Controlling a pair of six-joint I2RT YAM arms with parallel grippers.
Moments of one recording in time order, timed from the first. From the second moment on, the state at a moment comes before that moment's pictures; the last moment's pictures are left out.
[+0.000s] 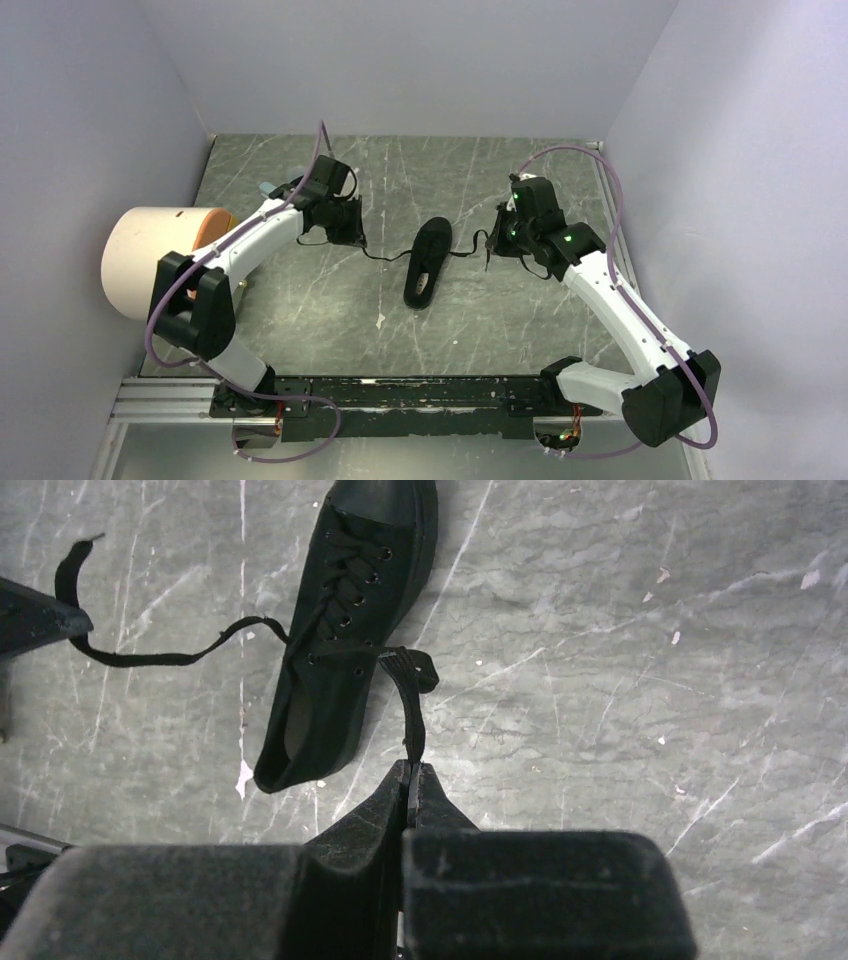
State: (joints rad) left arm -0.45 1.61 1.24 -0.63 0.20 -0.41; right arm 0.43 1.14 1.06 -0.70 0.01 0.44
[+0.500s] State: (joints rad) left arm -0.45 1.52 1.10 -0.67 0.11 -0.26; right arm 0.43 1.13 1.05 -0.73 0.01 0.46
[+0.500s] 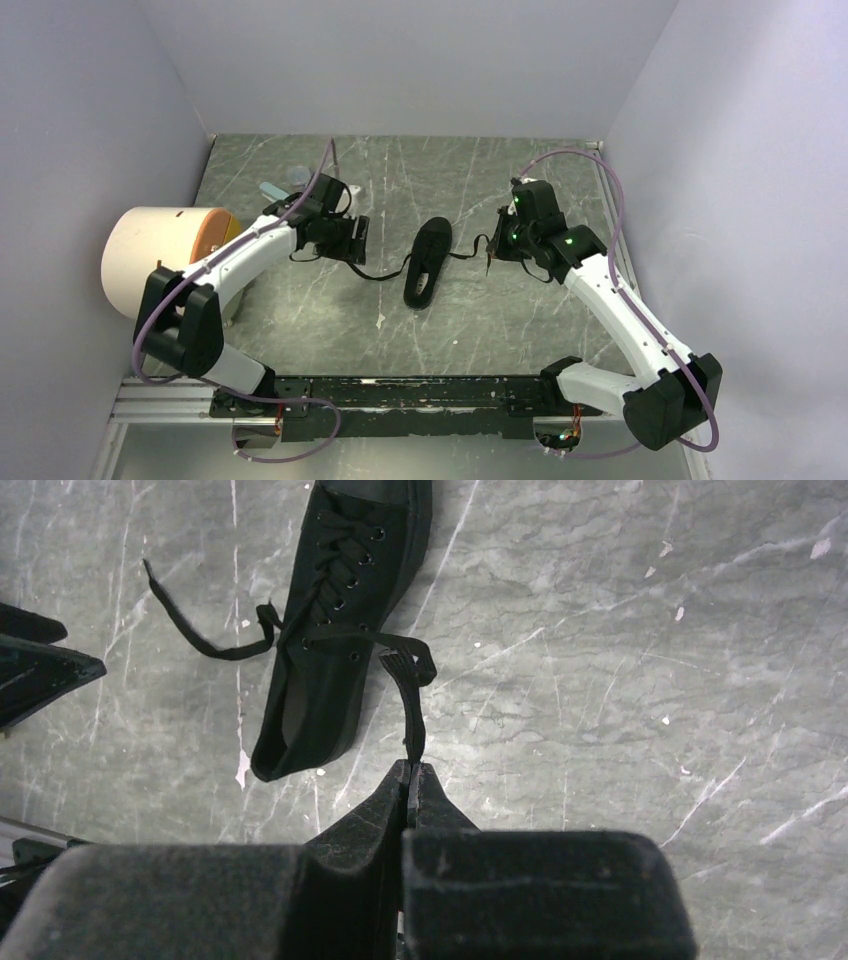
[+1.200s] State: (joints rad) left arm -0.64 1.82 1.08 -0.26 0.37 0.12; right arm 0.43 1.14 1.04 -0.76 0.02 0.46
